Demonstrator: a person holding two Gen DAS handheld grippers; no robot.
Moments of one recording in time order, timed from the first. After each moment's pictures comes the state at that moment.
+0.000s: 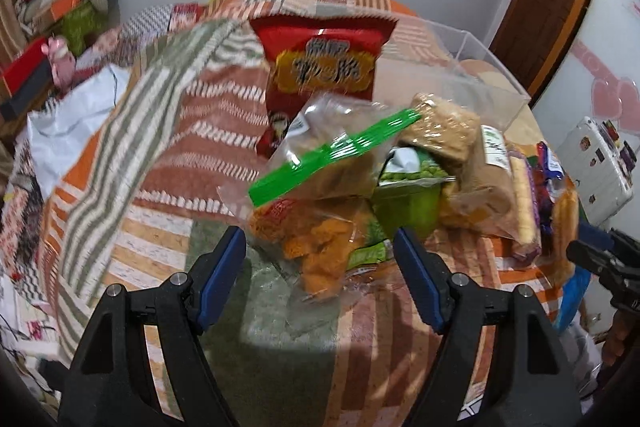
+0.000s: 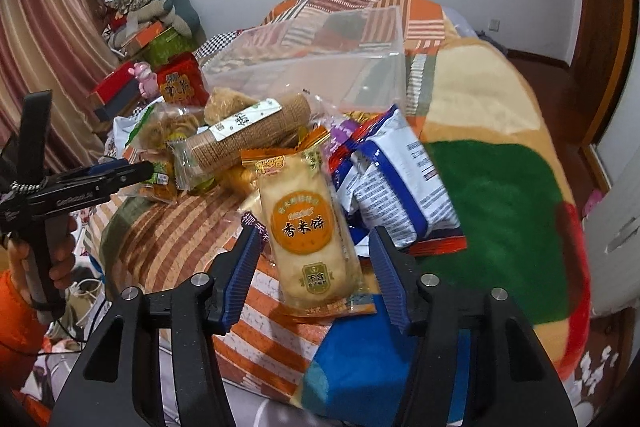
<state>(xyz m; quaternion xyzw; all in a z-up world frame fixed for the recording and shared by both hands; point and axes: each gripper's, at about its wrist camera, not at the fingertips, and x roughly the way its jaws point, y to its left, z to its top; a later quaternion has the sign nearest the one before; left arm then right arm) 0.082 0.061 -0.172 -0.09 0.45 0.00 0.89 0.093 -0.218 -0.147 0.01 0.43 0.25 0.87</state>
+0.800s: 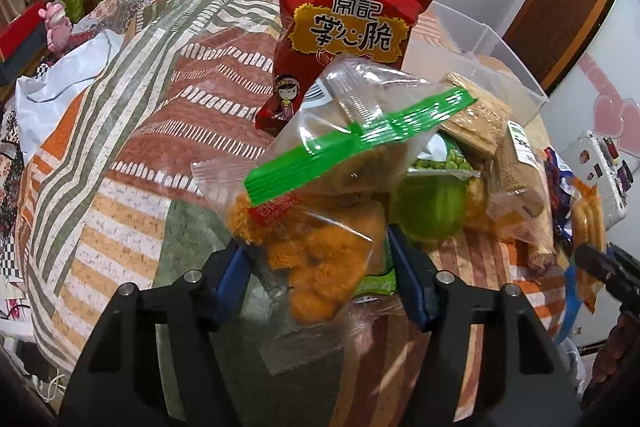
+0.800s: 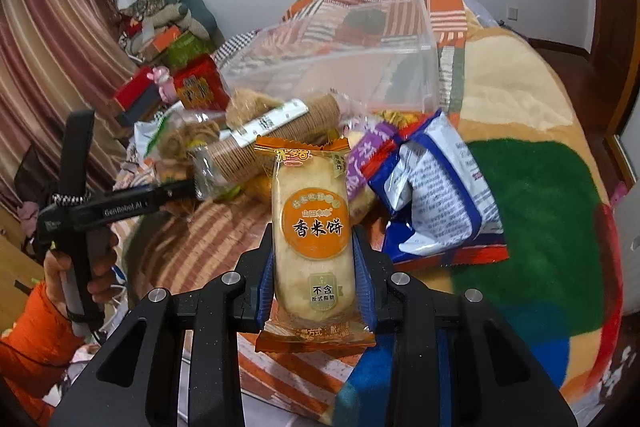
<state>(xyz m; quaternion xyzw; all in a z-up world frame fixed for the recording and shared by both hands) 0.094 0.070 -0.197 -0.13 0.47 0.00 0.87 0.097 -0.214 -0.144 0.04 0.43 0.28 0.86</state>
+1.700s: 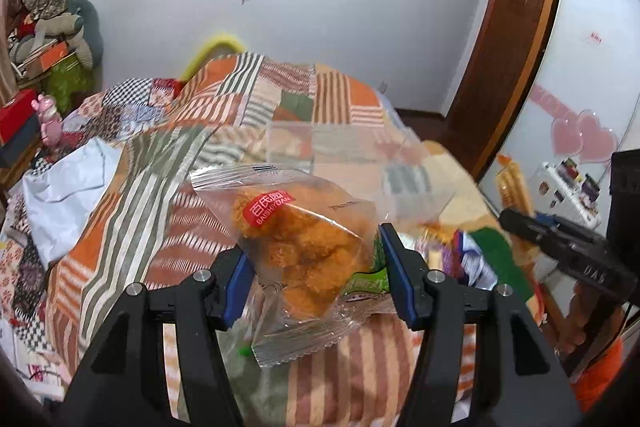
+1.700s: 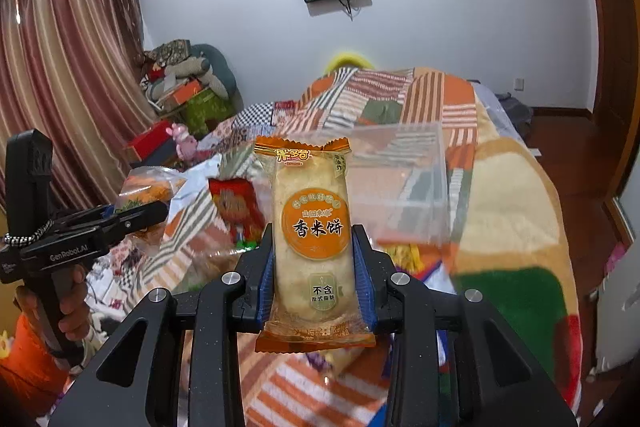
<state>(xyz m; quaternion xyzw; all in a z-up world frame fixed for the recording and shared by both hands) 0.075 0.045 -0.052 -0.09 0.33 -0.05 0.94 0.123 -0.199 -0.072 0.04 0.31 0.30 0.90</state>
